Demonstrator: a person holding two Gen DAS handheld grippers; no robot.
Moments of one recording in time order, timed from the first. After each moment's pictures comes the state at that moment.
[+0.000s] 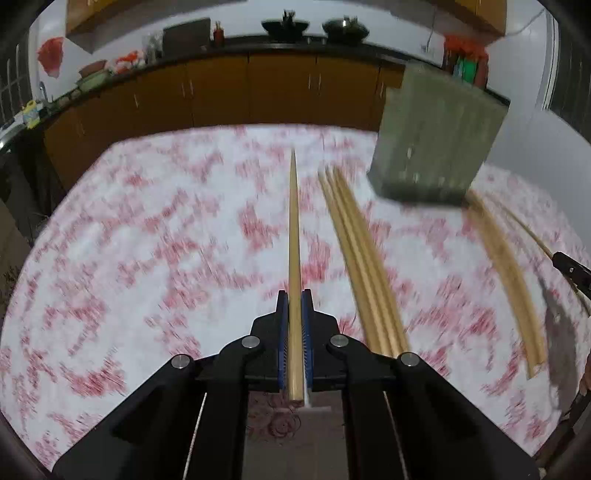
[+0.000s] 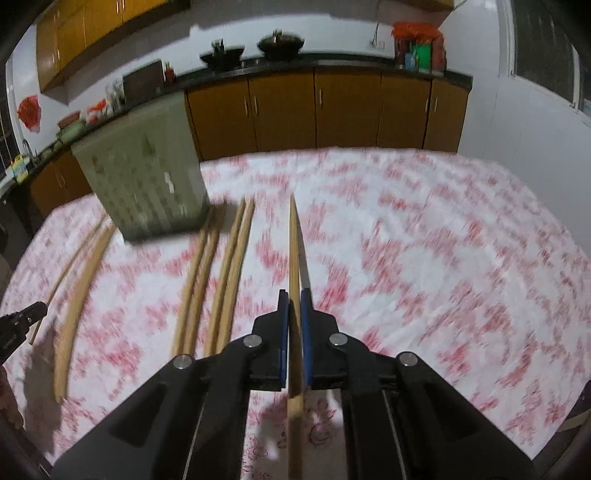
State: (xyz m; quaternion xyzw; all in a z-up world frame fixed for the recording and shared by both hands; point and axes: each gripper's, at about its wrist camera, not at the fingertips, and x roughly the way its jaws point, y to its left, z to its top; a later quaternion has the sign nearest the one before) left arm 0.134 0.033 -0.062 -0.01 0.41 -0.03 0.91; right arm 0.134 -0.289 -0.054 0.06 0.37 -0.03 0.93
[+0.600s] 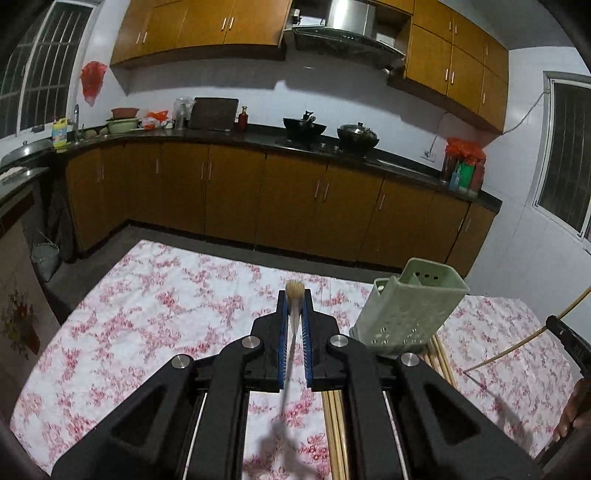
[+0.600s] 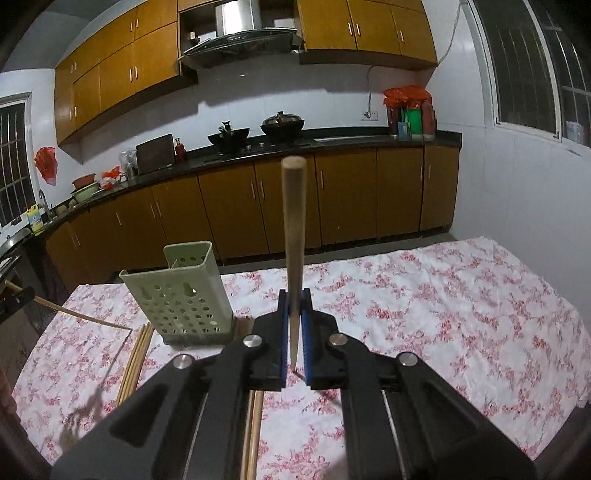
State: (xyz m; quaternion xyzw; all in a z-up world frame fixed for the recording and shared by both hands) left arm 0.132 0.061 0.058 -0.08 0.24 -0.01 0.97; right arm 0.118 -0.297 0.045 0.07 0.24 -0.03 0.97
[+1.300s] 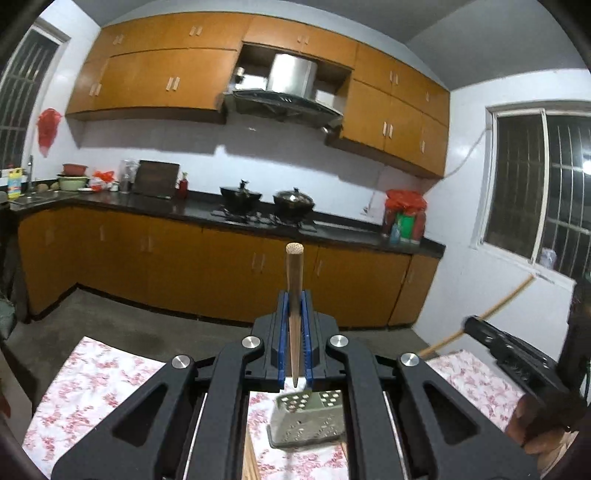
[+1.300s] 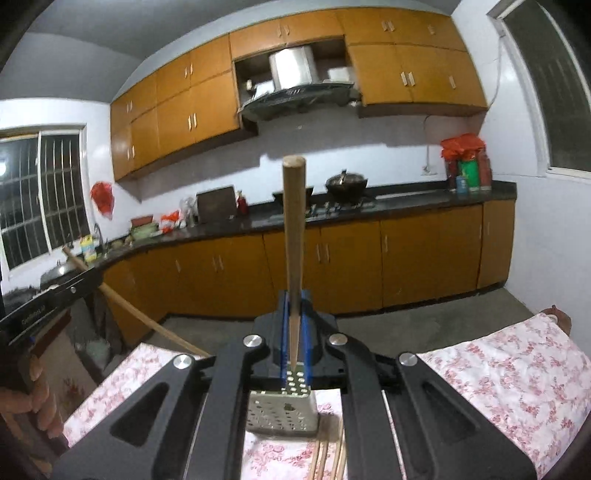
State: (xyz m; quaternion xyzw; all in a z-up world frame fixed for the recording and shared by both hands) left arm 0.152 -0.006 0.168 -0.08 0.13 -0.12 0.98; right arm 0.157 -0.253 0.151 0.08 0.14 0.09 0.98
